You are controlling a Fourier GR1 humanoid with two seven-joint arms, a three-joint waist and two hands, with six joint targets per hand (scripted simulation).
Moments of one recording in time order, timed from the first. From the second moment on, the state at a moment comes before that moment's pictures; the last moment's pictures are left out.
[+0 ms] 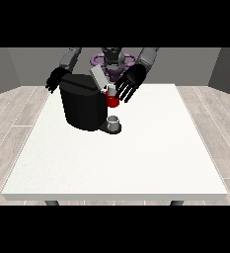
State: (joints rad) left arm -1.17 0.45 0.07 -0.61 -0.73 -0.17 -0.17; right arm -0.33 -0.03 -0.06 -1.36 -0.04 -0.18 -0.08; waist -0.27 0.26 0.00
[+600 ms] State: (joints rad) left arm -1.14 0.45 0.06 -0.61 -0.75 -0.20 -0.17; right arm -0.29 -0.04 -0.07 -1.34 -0.04 -0.18 -0.08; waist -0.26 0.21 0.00
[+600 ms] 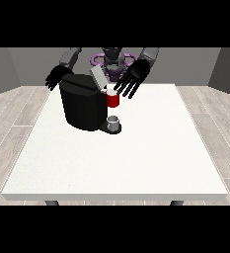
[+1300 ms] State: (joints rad) left arm -0.98 0.29 0.23 -0.64 -0.54 -0.21 -0.18; right arm -0.16 -0.06 -0.11 -1.32 -0.09 -0.15 -0.09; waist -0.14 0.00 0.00
